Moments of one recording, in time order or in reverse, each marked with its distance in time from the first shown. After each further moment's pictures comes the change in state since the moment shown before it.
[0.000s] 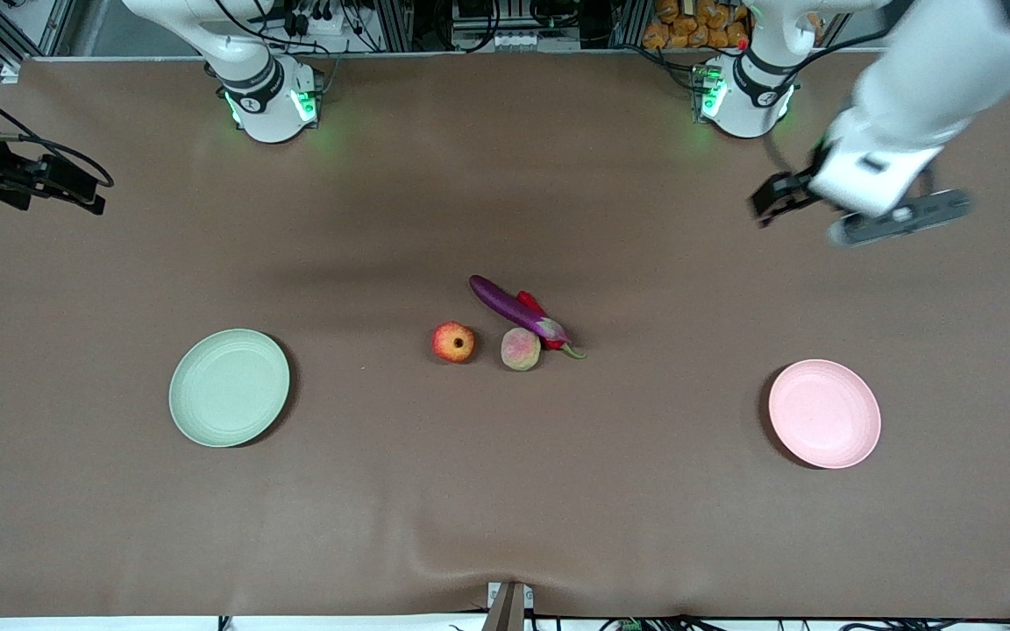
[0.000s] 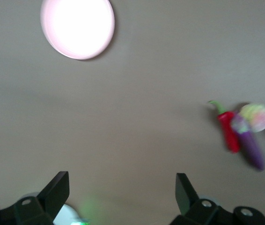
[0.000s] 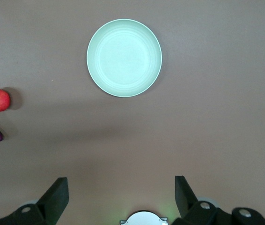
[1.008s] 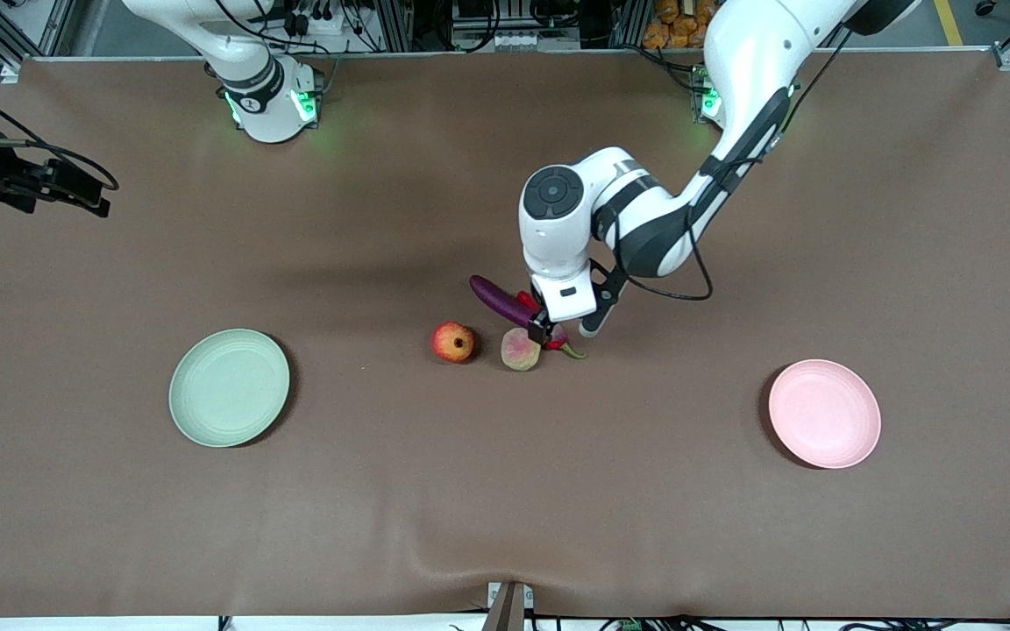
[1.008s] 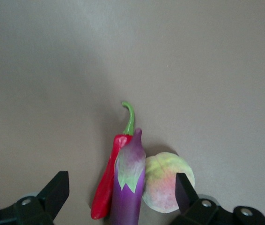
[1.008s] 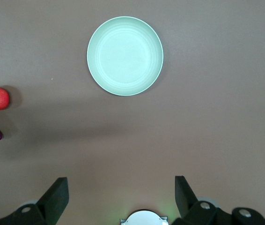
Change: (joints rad) left arm -0.316 0.573 -0.088 0.034 0.437 0.533 -1.295; right arm 0.003 0.011 0.001 0.000 0.001 -0.001 0.000
